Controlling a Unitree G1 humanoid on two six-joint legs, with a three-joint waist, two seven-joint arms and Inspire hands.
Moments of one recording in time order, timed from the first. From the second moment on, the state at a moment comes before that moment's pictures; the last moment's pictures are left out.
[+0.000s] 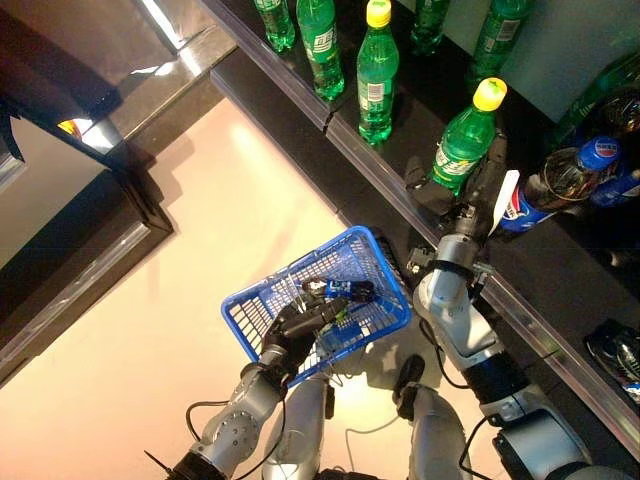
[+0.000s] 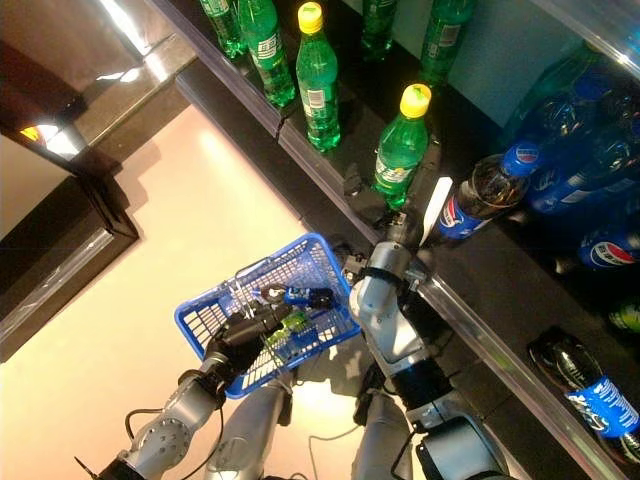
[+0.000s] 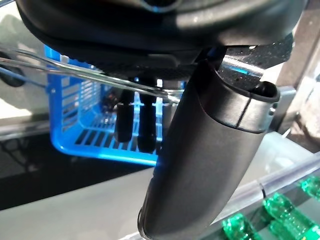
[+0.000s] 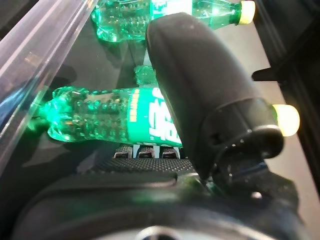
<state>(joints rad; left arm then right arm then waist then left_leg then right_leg) -0.05 0.36 -0.49 0.06 -1.23 -0.06 0.25 -0.58 -0.31 0.34 0.18 0.21 -0.12 -0.90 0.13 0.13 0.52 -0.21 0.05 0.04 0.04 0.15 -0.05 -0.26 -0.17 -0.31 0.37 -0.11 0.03</state>
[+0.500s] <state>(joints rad) -0.06 0.36 -0.50 0.07 -1.23 -0.06 0.25 -0.70 -0.37 0.27 0.33 0.29 -0.12 -0.85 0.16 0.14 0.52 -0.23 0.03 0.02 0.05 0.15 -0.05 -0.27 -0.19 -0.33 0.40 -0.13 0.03</state>
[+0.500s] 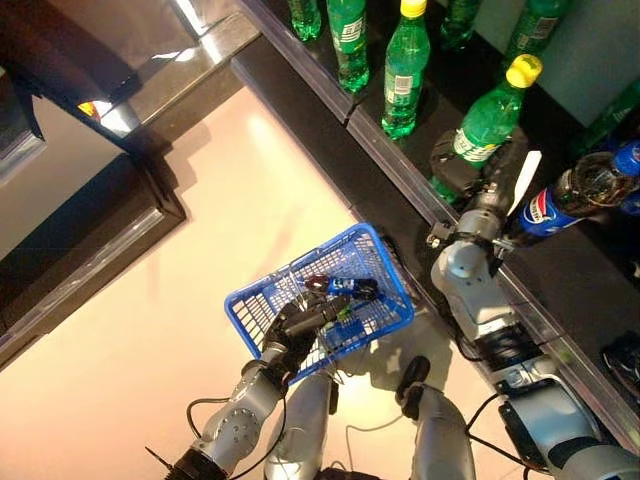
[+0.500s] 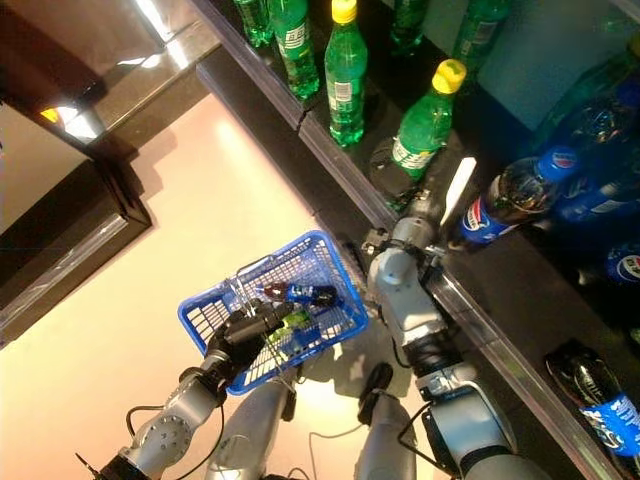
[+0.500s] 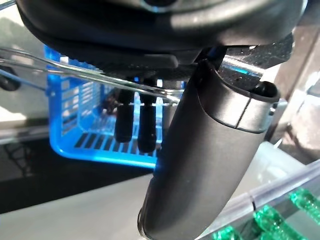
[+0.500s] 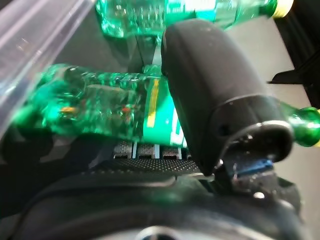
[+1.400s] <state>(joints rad) -0.06 0.36 -0.49 0.07 -1.23 -0.05 0.25 -0.62 -0.36 0.36 0.06 0.33 -0.15 -0.53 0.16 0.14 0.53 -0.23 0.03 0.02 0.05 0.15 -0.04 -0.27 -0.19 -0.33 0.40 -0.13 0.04</state>
